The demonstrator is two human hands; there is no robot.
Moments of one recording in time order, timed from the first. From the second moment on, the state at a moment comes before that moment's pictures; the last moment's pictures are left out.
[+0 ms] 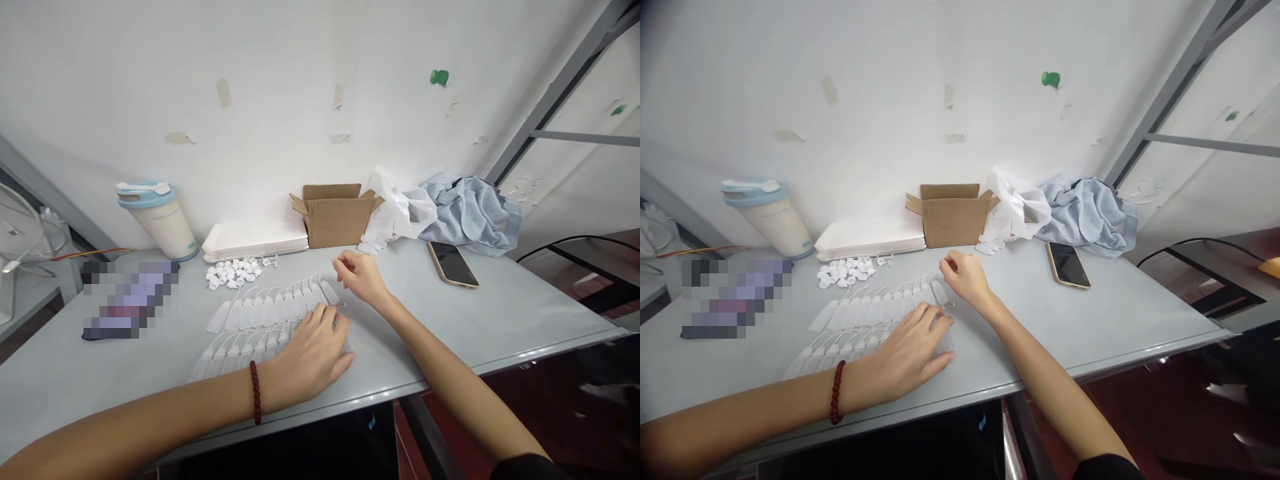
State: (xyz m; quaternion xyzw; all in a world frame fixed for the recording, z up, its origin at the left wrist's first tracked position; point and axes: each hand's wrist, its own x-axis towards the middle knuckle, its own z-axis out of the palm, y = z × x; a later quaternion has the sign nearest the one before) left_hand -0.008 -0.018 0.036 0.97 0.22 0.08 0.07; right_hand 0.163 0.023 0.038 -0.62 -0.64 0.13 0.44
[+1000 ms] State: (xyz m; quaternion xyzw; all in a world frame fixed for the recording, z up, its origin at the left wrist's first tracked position) left_hand -0.064 0.136 0.046 0.91 0.40 0.14 -0.01; right_hand 0.168 0.029 0.033 -0.65 -0.64 0.12 0.39
